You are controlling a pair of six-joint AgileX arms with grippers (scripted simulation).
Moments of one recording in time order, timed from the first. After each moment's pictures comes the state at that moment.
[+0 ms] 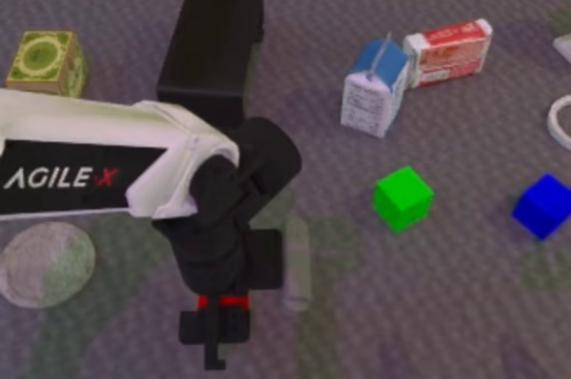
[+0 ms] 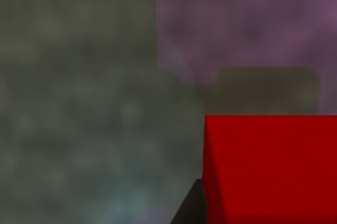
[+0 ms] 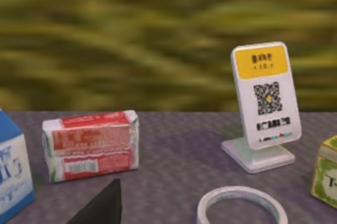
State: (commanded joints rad) left arm -0.74 1.83 1.02 -0.75 0.01 0.83; right arm 0.00 0.00 0.00 0.00 0.00 0.00
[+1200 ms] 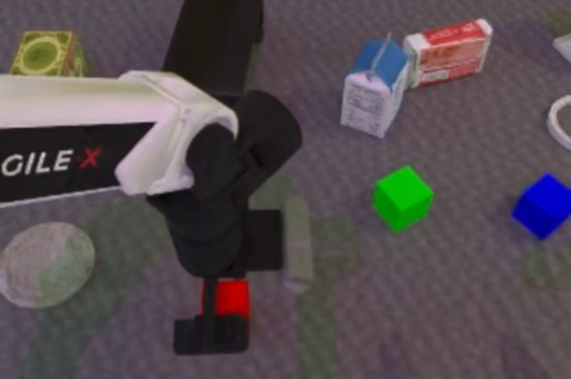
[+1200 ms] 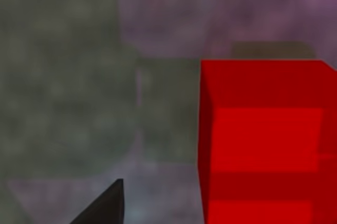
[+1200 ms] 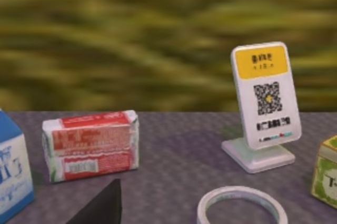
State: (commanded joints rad) left arm -0.72 1.78 1.10 -0.87 0.01 0.83; right arm 0.00 0.00 0.00 0.00 0.00 0.00
